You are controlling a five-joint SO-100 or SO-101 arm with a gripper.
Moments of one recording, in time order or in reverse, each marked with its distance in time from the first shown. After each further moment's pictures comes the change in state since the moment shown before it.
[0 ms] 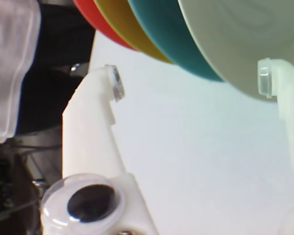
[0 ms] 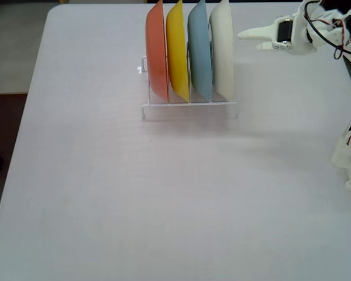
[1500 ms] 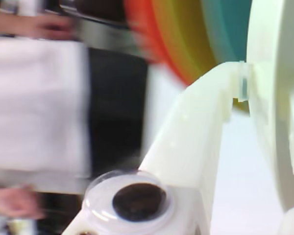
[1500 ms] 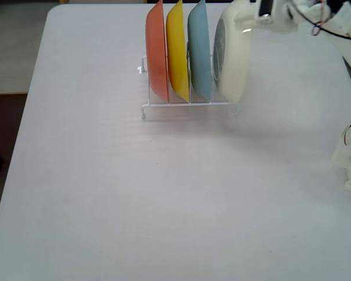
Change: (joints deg) arm -1.6 -16.2 -31.6 5.6 7.8
